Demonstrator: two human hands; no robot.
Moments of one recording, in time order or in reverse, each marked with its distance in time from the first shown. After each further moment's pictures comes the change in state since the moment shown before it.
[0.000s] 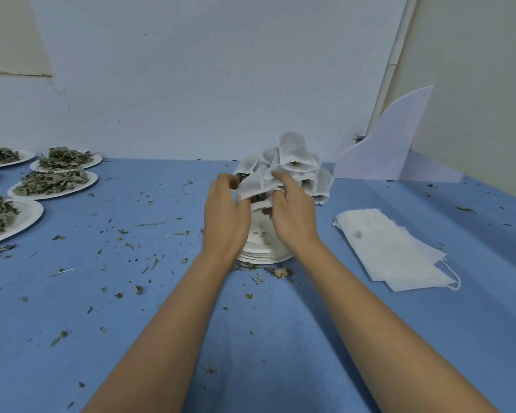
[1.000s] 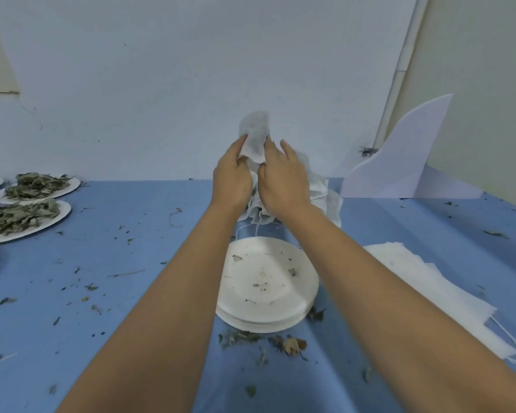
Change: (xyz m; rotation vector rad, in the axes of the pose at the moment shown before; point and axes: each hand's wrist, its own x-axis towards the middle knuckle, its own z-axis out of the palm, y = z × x) left_hand 0.129 0.008 0.042 -0.202 -0.131 0.003; right_hand 0.133 -0.001 0.022 -0.647 0.005 -0.327
